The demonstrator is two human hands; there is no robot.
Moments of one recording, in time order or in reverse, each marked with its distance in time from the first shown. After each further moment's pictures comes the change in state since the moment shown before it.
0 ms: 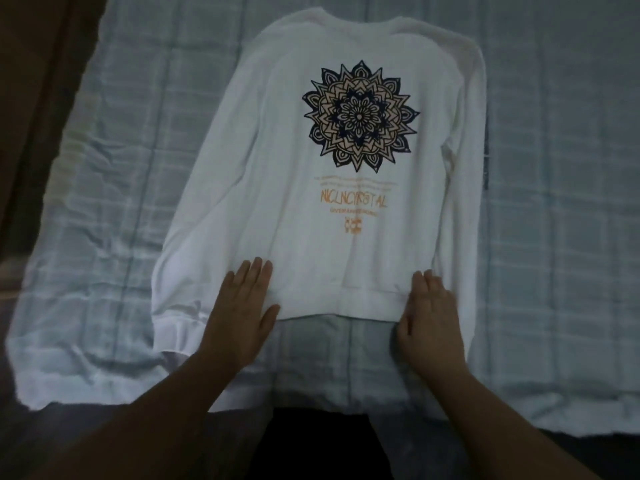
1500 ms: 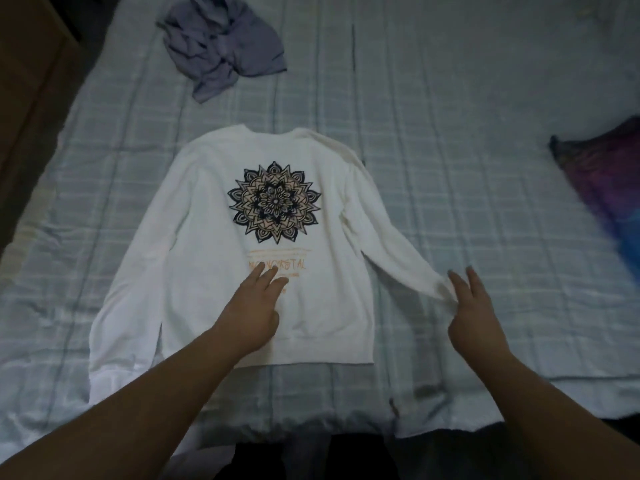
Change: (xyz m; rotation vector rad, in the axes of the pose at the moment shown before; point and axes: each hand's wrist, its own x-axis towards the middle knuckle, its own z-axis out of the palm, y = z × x) left_hand 0.076 0.158 -0.095 -0.056 -0.049 0.264; right_hand -0.002 0.154 -0.200 0.070 0.073 0.333
